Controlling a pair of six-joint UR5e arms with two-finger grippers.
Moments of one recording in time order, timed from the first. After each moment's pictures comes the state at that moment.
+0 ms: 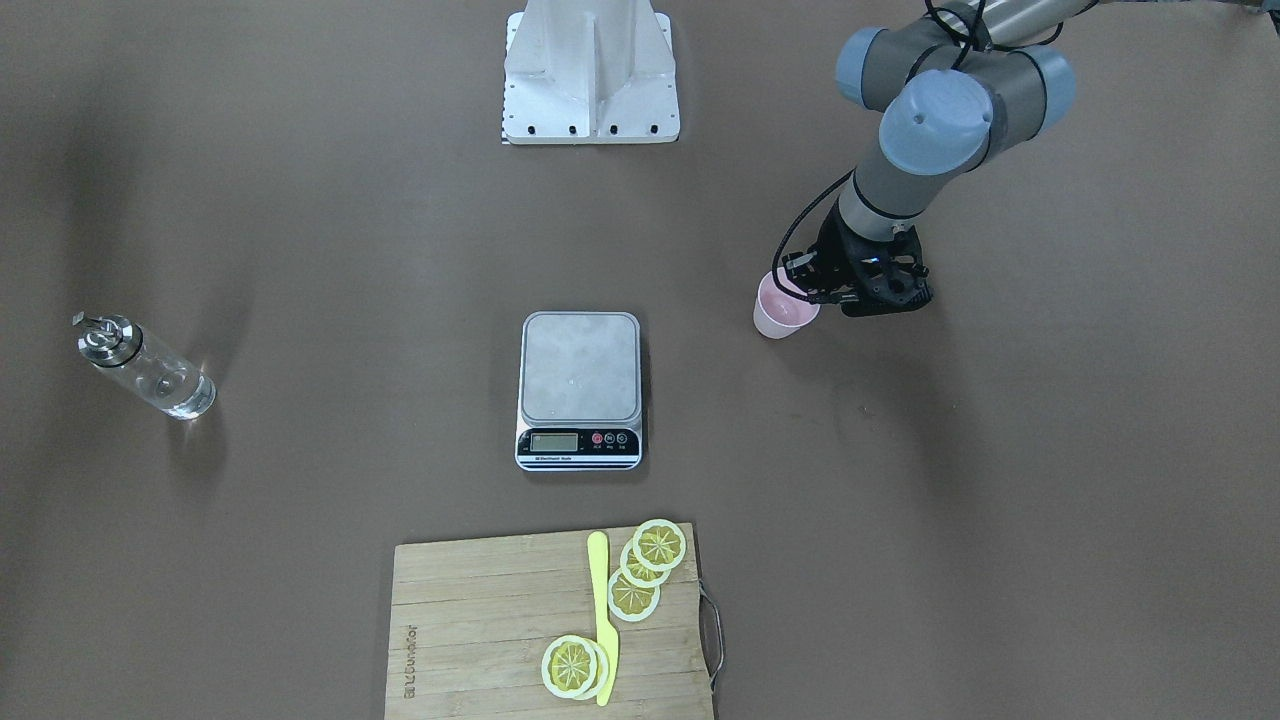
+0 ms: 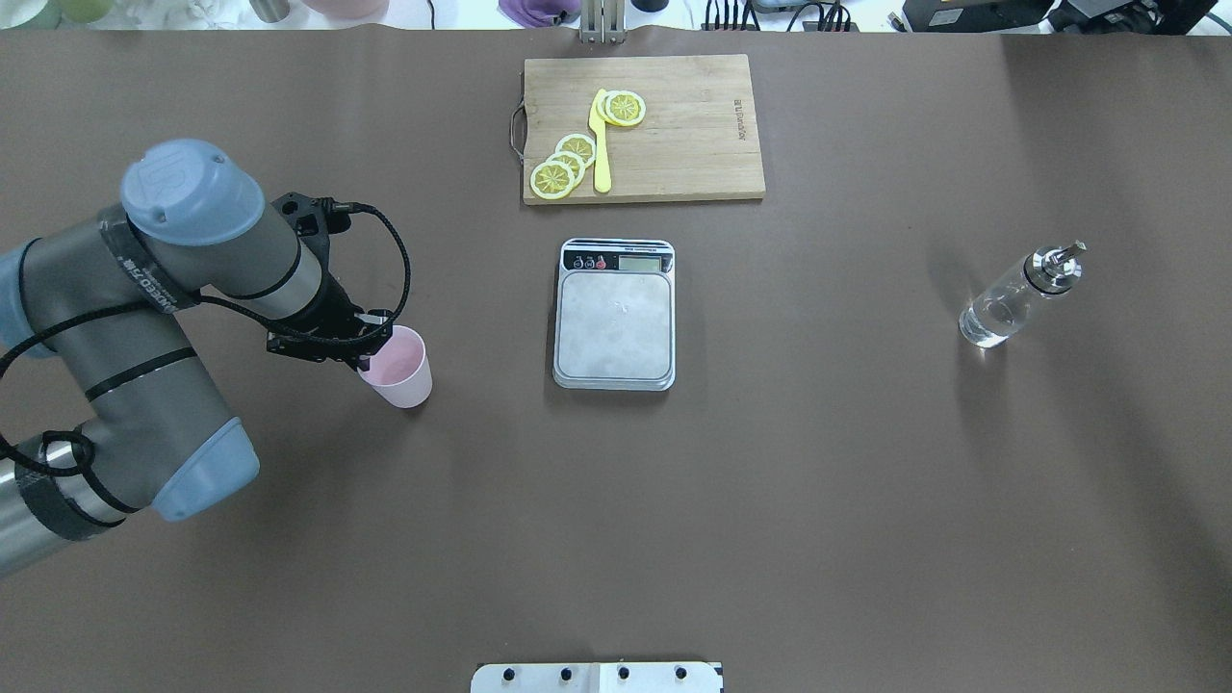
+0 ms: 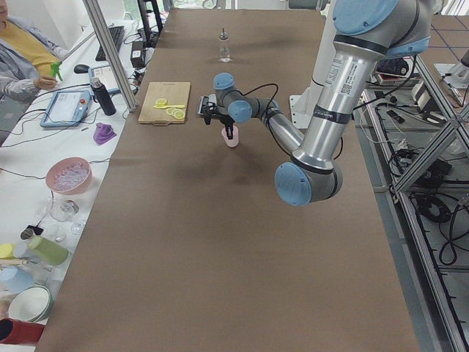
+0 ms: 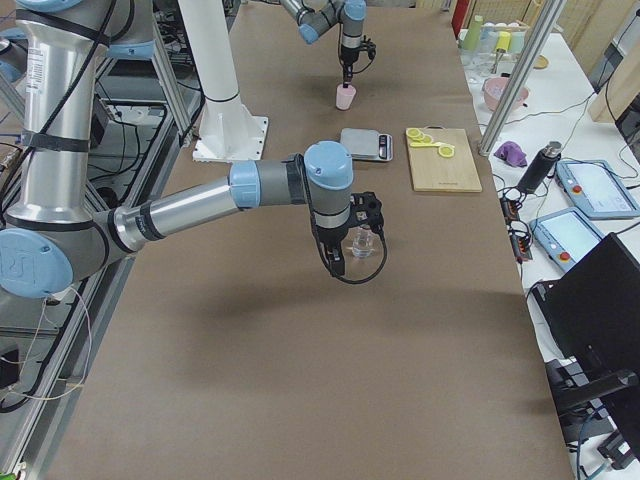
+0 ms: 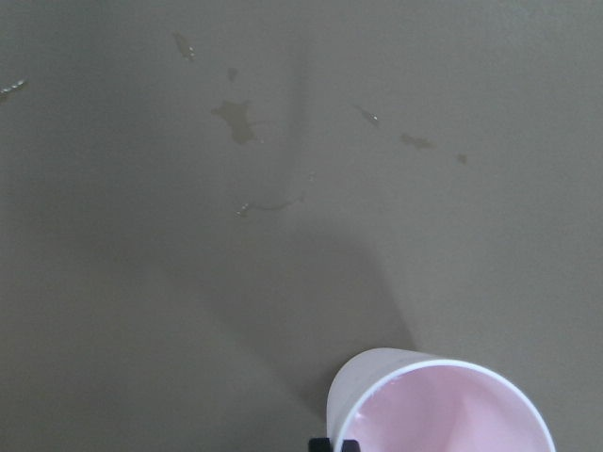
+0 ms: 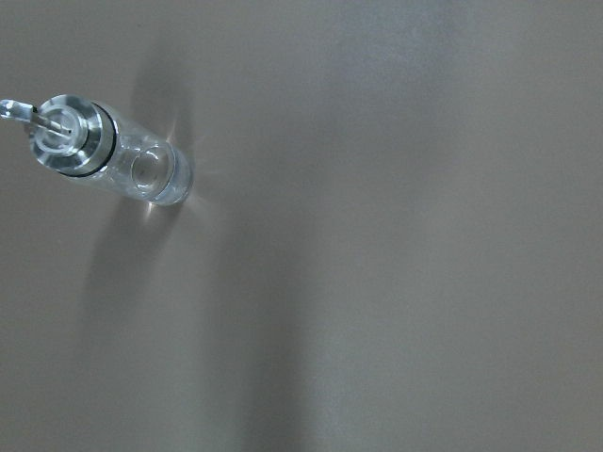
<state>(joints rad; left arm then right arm) -0.70 -1.98 -1.80 -1.64 -2.11 -1.17 1.54 -1.73 2.09 -1.83 2.41 -0.16</state>
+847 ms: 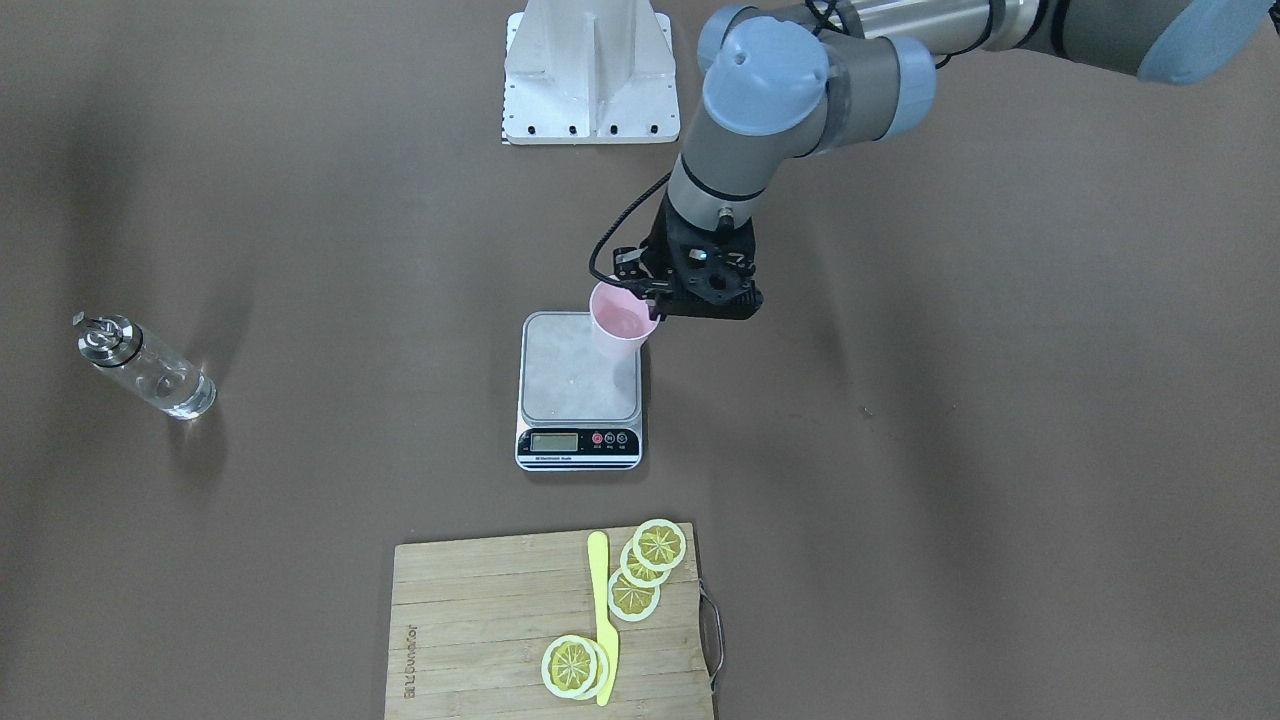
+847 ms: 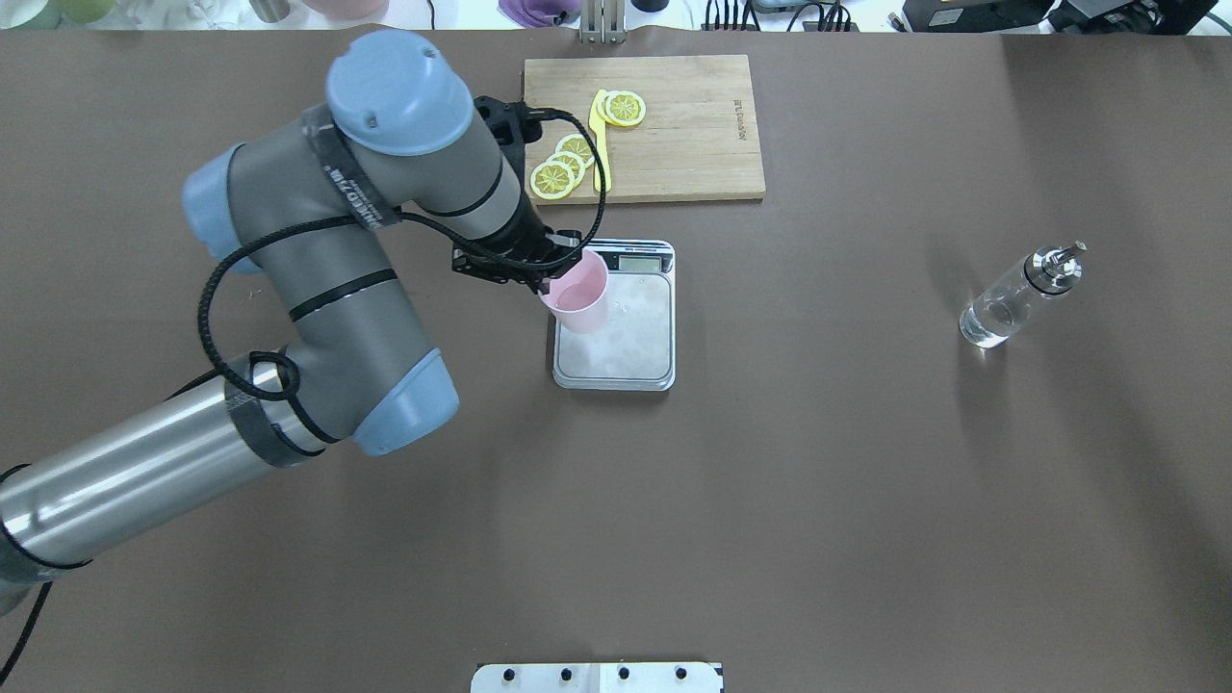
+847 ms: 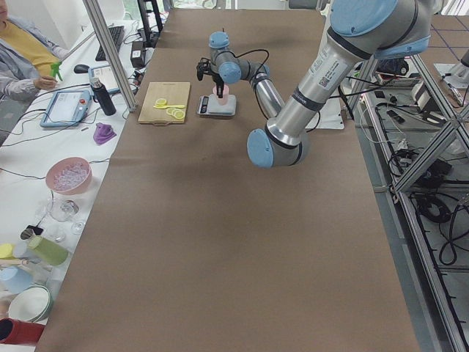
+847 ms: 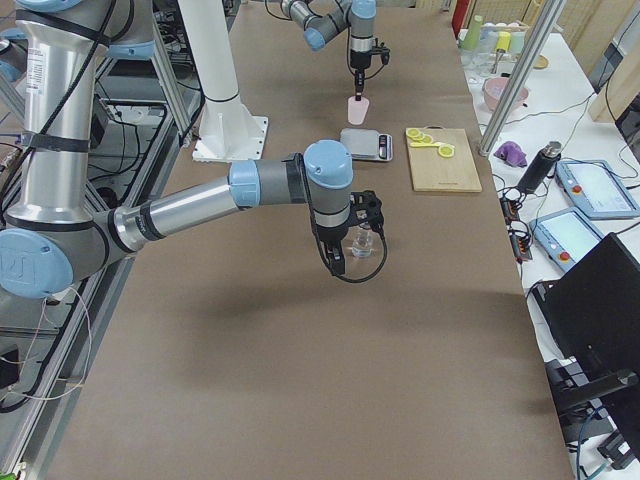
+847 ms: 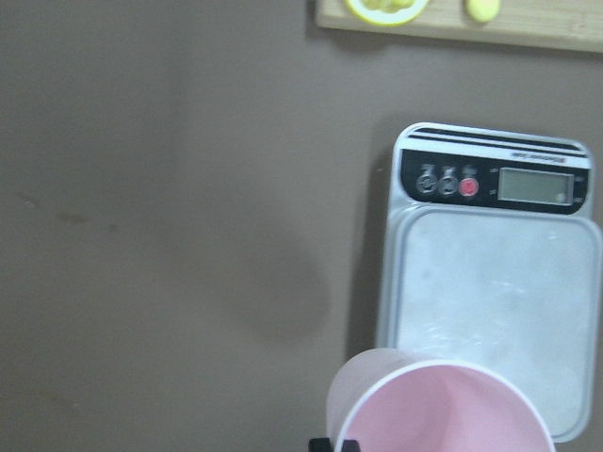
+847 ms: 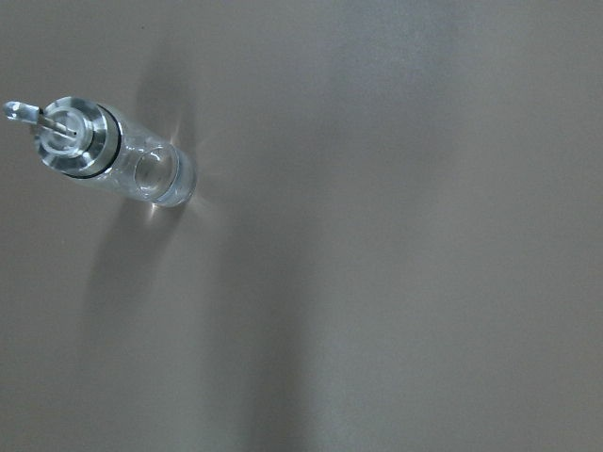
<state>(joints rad) -0.66 -2.39 -1.60 -1.64 -2.01 -1.17 1.54 -1.73 2.10 -1.83 2.41 -0.16</state>
